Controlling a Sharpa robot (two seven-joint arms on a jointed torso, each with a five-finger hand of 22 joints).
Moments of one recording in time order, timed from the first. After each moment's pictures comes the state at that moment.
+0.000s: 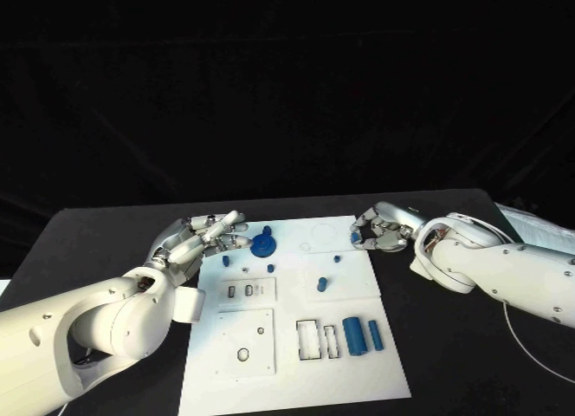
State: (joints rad) left arm 1.13 -0.95 0.01 1.73 0.03 -0.36 0.47; left_hand 1.38 0.02 -0.02 0.16 0.09 0.98 0.21 0.10 0.07 1.06 0.16 0.10 0.10 1.08 0.12 0.30 0.28 0.17 0.83 0.23 0.37 0.19; right arm 1.23 -0.88 -0.04 1.33 -1.27 -0.32 0.06; right_hand 1.41 -0.07 0.23 0.06 0.16 1.00 0.15 0.08 0.09 1.44 0.07 1.36 1.31 1.47 0.00 1.52 1.31 0.04 1.47 0.11 1.54 1.31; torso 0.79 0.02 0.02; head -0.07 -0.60
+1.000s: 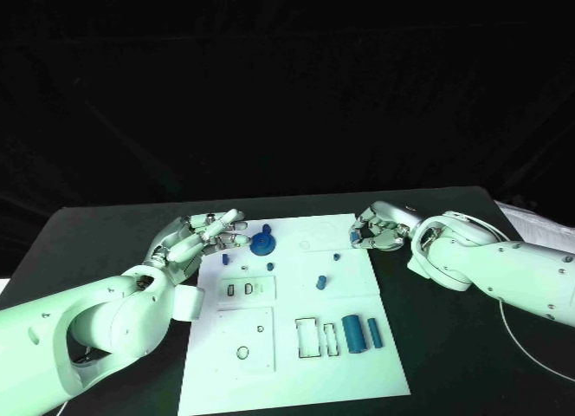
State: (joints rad) left arm 1.13 -0.95 0.01 1.73 0.03 -0.36 0.47; left_hand 1.38 0.02 -0.03 0.16 0.09 0.98 0.21 0.10 0.07 1.06 0.16 0.10 0.10 1.08 0.12 0.30 0.28 0.17 0.83 0.24 0.37 0.19; right arm 1.22 -0.87 -0.04 1.32 -1.27 -0.31 0.04; right_hand 1.39 -0.04 0.26 0.04 0.15 1.11 0.12 0.12 0.10 1.46 0.04 1.38 1.31 1.47 -0.03 1.52 1.31 0.04 1.47 0.09 1.54 1.31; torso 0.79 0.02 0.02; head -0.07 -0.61
